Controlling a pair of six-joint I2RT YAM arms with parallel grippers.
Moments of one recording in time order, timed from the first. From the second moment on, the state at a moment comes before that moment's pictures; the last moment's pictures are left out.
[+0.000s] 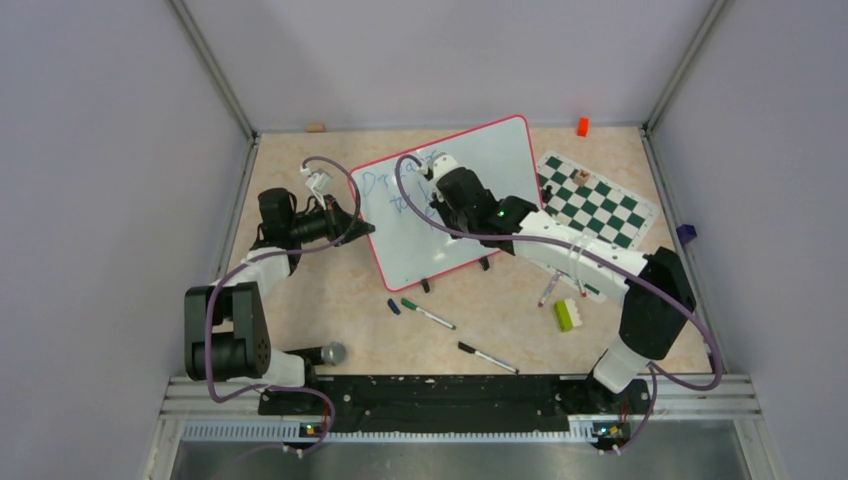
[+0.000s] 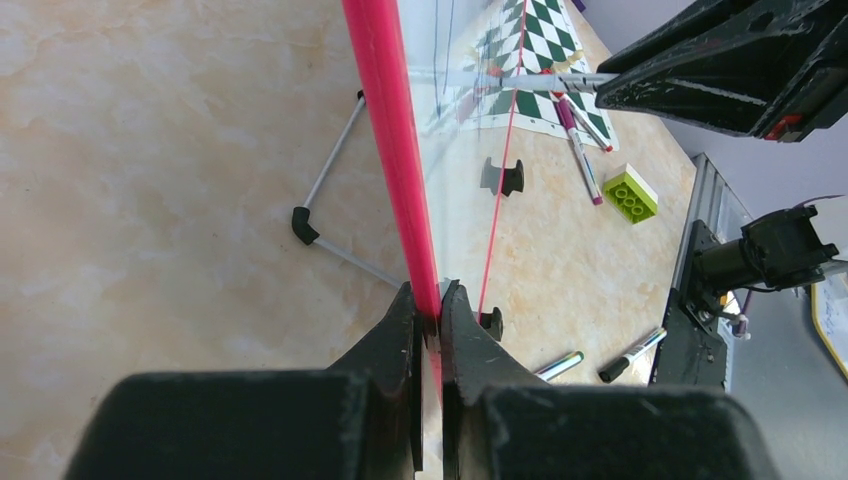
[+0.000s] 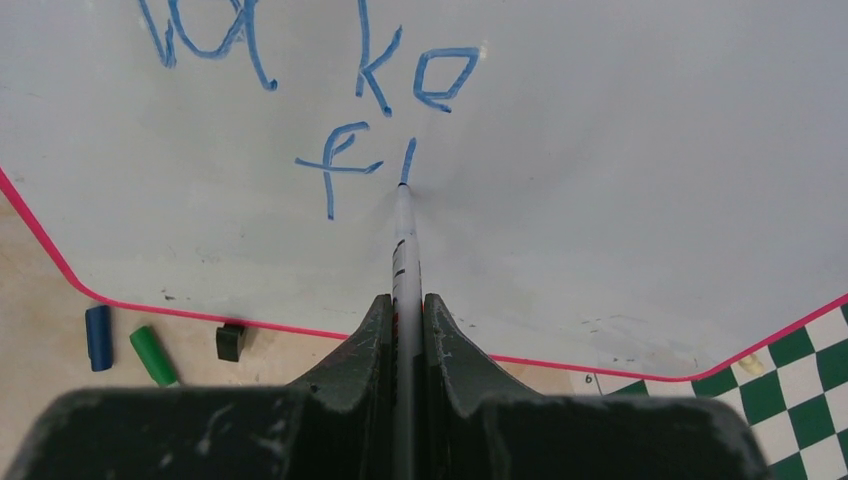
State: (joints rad) left arm 0.08 1.44 0.70 0.30 1.11 -0.19; right arm 0.85 1.64 1.39 -0.46 0.32 0.06
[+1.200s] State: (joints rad) left arm 0.08 1.44 0.70 0.30 1.12 -0.19; right arm 0.82 1.58 1.41 -0.47 0.29 0.07
